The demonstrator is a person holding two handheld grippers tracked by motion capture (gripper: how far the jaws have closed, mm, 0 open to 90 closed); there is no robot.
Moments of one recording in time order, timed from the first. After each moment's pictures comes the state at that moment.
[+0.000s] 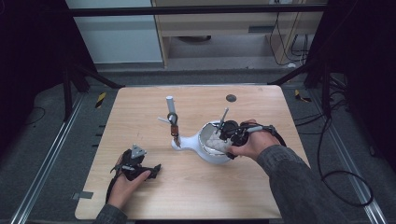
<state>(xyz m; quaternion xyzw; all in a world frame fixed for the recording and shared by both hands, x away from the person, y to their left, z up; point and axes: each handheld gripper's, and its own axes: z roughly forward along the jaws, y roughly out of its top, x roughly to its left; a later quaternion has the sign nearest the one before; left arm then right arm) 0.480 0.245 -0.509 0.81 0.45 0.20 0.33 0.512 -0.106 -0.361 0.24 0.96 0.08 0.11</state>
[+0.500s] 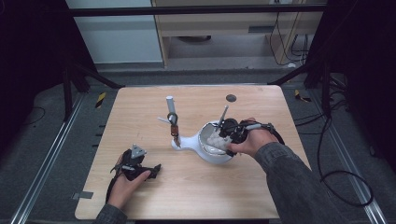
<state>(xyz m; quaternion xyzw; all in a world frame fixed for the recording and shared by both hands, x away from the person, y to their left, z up) 0.480 0.245 -0.509 0.81 0.45 0.20 0.33 0.523 -0.107 -0.365 0.25 0.96 0.07 0.11</state>
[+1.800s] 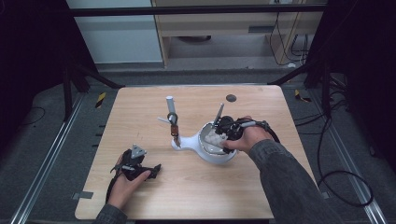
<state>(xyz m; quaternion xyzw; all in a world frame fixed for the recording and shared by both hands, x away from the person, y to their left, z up) 0.480 0.245 -0.509 0.81 0.45 0.20 0.33 0.535 -0.096 -0.369 0.26 0.96 0.06 0.11</state>
